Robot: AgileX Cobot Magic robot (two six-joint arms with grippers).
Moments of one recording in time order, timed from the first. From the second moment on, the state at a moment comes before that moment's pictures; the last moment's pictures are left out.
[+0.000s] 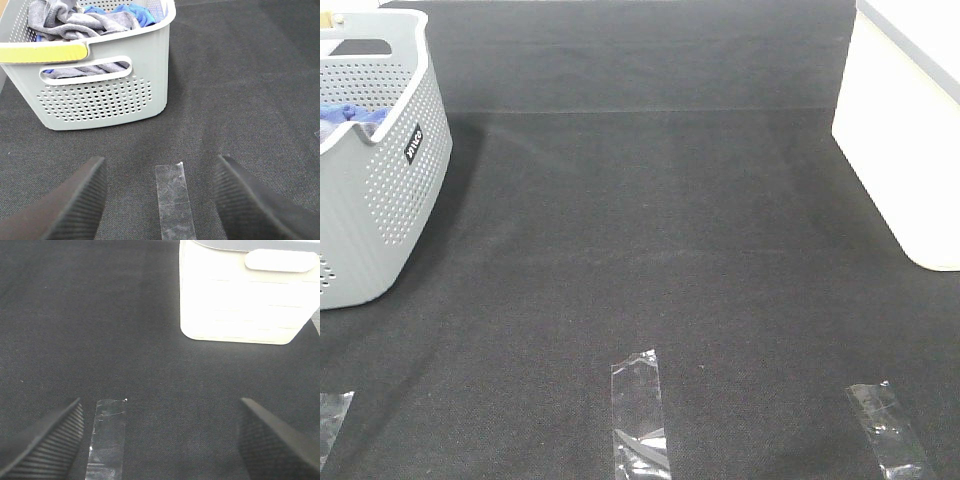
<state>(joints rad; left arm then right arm) -0.02 0.00 -0.50 -0.08 1.05 0.07 -0.01 -0.01 -0.50 0.09 1.07 -0.12</state>
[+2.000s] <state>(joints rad) -0.02 0.00 -0.50 -0.08 1.05 0.07 -0.01 -0.01 -0.50 0.09 1.07 -0.12</state>
